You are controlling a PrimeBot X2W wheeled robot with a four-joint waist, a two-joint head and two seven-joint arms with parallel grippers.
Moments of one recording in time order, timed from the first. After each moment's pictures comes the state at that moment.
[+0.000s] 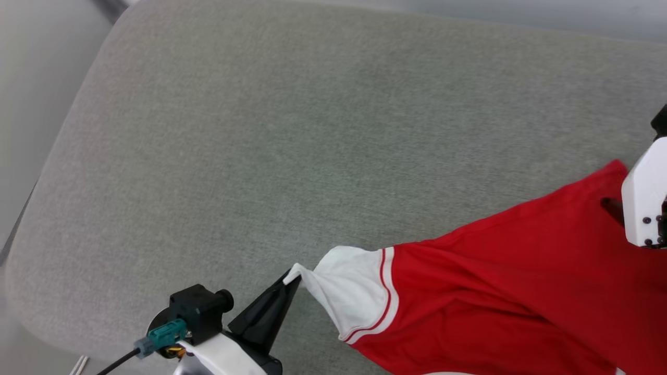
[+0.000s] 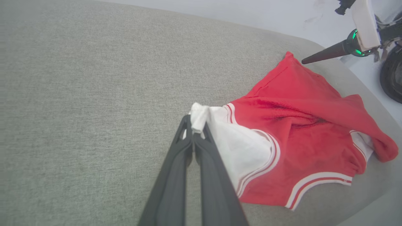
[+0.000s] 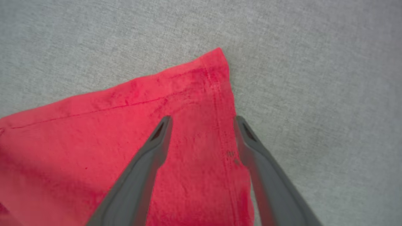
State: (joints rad) left arm -0.14 0.61 -0.72 -0.24 -0.79 0.13 -0.12; right arm -0.50 -0.42 -0.01 0.13 0.33 0.13 1.13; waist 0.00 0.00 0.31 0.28
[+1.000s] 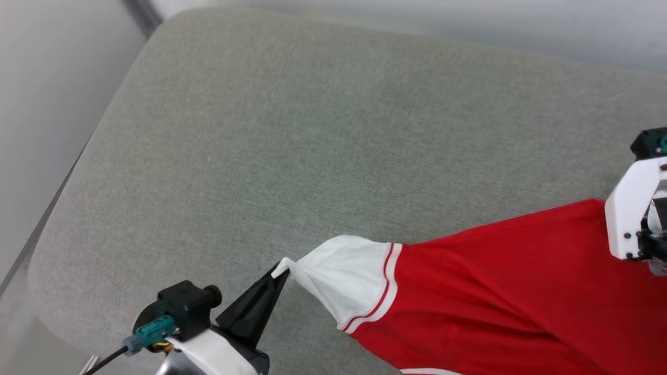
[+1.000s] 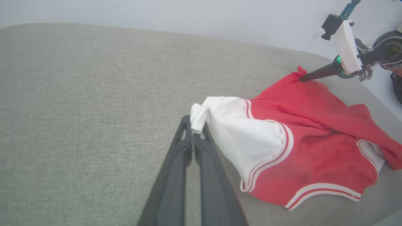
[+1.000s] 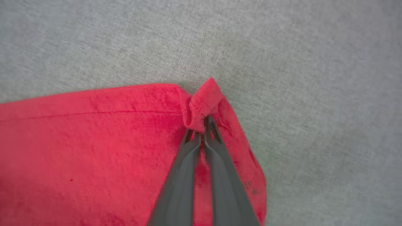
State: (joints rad) left arm -0.17 0.60 -0.72 -0.20 -0.79 0.13 -0.15; right arm -0.54 -0.44 0.08 0.39 0.29 0.13 0.96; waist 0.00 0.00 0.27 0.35
